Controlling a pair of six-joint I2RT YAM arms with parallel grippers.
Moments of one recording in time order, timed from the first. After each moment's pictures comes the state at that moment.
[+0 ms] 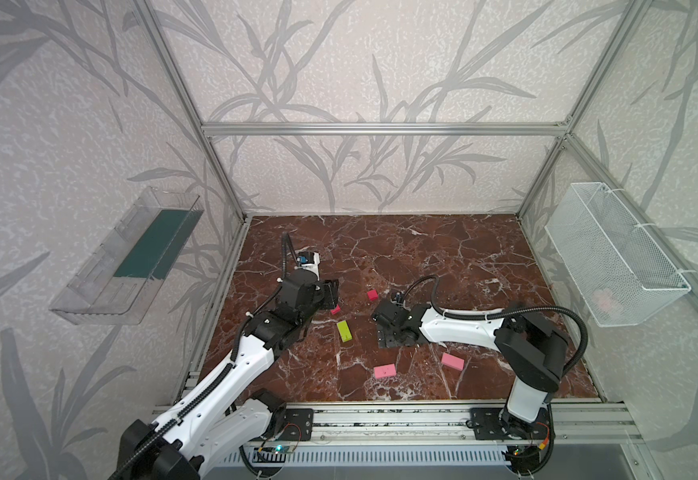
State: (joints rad) left arm -0.47 0.96 0.73 -0.31 -0.12 -0.48; right arm 0.99 1.80 1.05 -0.55 0.26 0.85
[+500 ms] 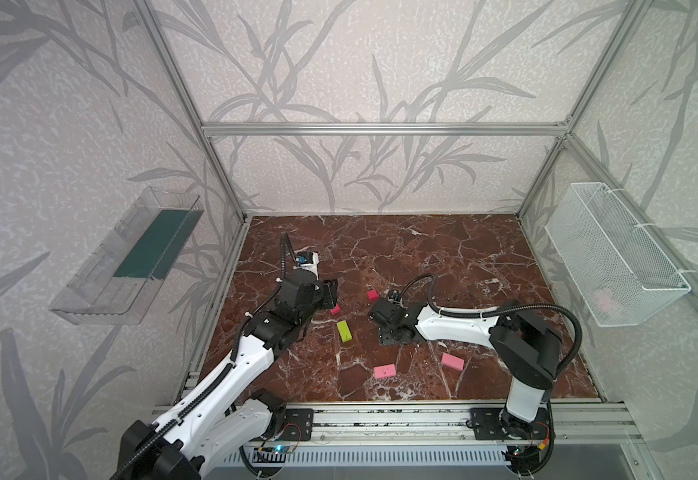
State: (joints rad) left arm -0.46 0.96 0.73 -0.31 -0.12 -0.48; right arm 0.99 1.84 1.10 -0.55 0.27 0.85
